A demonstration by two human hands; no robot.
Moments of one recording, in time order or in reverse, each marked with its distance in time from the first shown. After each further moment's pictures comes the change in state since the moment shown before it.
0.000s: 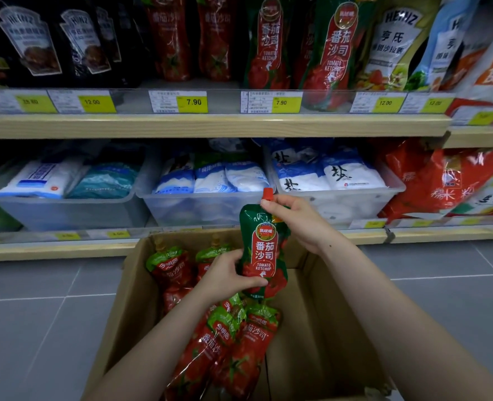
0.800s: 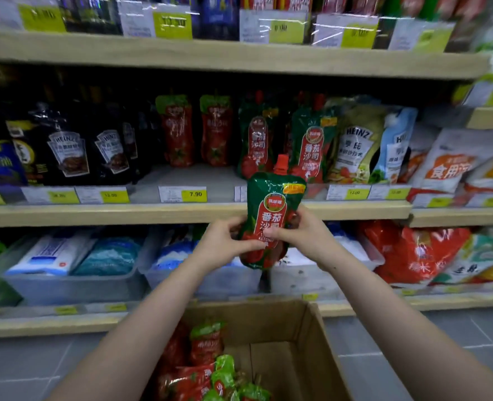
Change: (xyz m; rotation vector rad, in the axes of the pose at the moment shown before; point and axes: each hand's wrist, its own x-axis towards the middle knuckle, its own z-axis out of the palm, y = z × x) left_hand 0.060 0.165 -0.091 -0.007 0.169 0.306; right_hand 0.007 -0.112 -0.038 -0.228 0.197 -0.287
